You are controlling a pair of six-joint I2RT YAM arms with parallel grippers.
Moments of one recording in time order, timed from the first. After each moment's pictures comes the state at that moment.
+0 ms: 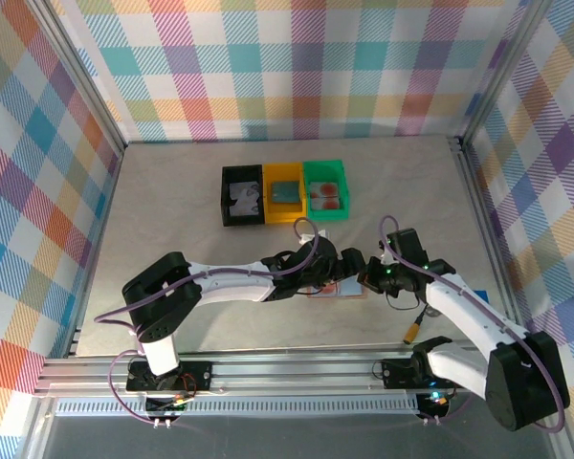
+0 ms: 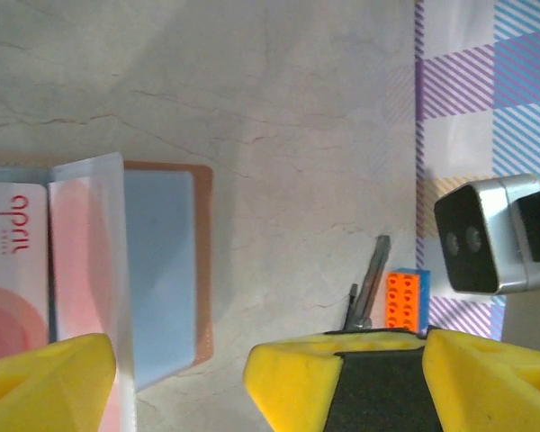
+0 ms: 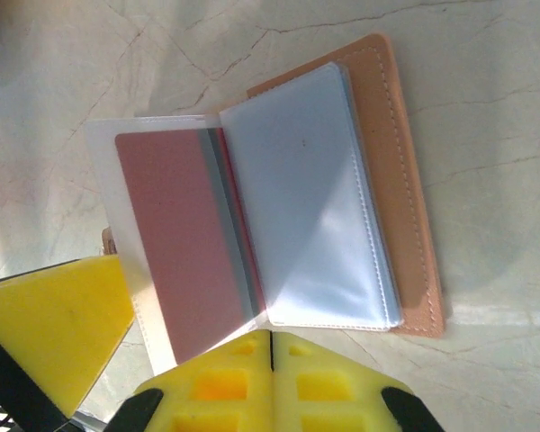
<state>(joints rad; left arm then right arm) -1.06 1.78 1.05 0.15 -0.01 -1.24 0.35 1.05 0.56 -0.53 -0.38 0.73</state>
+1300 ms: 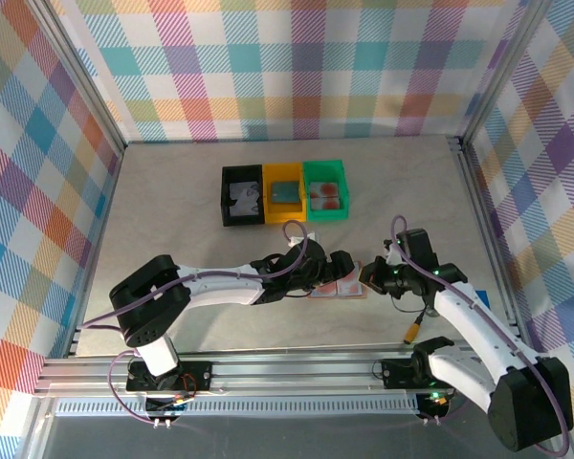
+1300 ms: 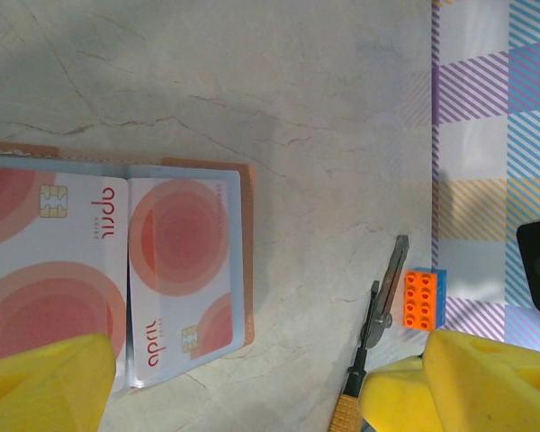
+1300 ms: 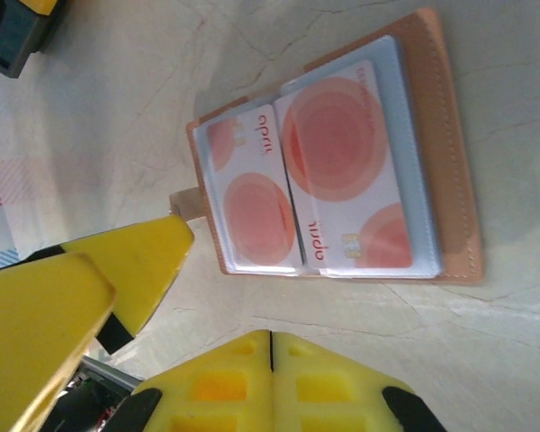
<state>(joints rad) -1.03 1.71 0.95 0.14 -0.02 -1.23 0.31 0.96 0.57 -0.59 -0.48 0.75</state>
